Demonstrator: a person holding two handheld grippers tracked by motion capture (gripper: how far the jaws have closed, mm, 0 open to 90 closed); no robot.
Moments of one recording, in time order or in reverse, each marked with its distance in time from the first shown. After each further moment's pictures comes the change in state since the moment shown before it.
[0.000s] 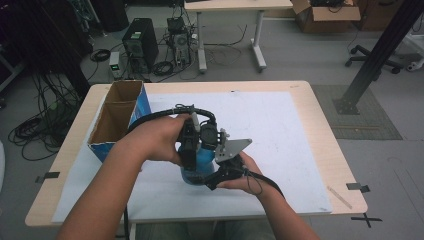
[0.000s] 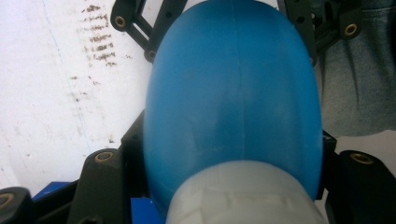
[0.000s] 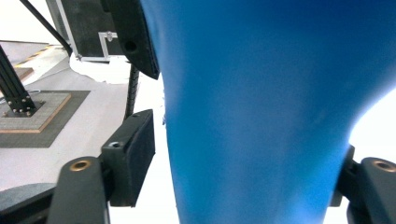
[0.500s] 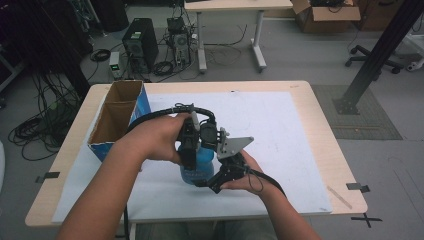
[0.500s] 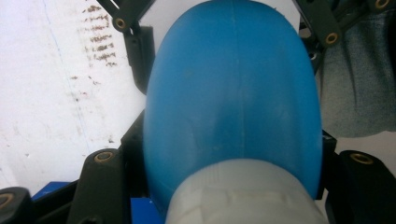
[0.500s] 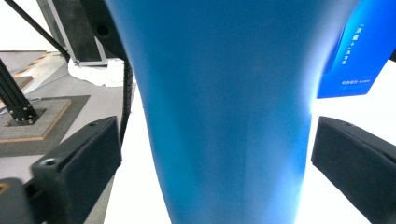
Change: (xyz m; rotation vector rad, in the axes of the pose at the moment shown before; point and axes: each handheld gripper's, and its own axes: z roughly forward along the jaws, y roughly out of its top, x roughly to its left) left arm 0.002 0.000 -0.002 -0.004 -0.005 -0.005; right arm -0.005 -0.004 -0.004 0.009 -0.013 0.058
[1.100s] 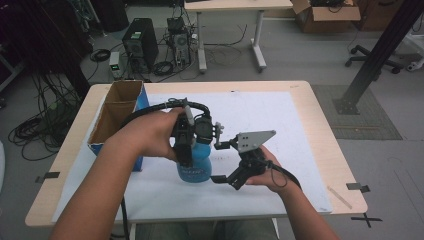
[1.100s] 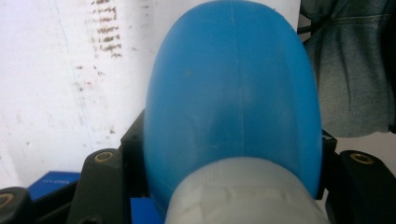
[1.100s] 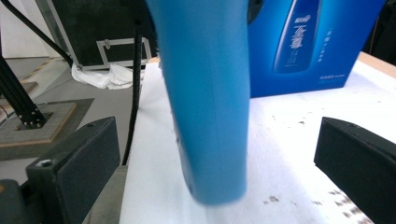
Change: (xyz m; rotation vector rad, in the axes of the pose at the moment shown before) left arm 0.004 -0.013 -0.013 -0.021 -0.006 -0.038; right arm -0.004 0.008 -0.055 -0.002 -0.007 0.028
